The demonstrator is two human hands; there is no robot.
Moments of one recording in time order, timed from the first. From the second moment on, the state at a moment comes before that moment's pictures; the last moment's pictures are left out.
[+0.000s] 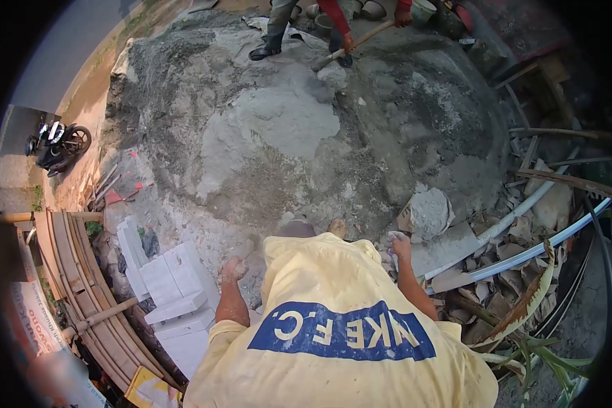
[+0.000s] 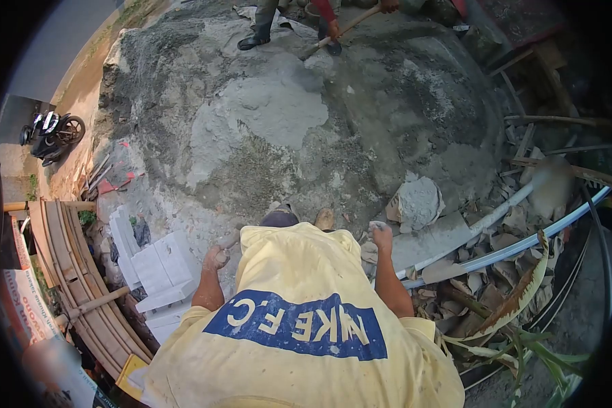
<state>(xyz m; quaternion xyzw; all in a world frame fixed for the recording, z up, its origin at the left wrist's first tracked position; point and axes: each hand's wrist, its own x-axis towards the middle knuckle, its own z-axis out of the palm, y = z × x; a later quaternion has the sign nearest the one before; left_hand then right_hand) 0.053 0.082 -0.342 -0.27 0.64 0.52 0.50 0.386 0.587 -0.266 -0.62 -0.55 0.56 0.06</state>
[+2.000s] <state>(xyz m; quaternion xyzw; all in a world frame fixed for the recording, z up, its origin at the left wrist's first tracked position) -0.255 0.243 -0.239 0.43 0.89 0.07 0.16 -0.234 0.418 -0.436 -0.59 -0.20 0.78 0.07</state>
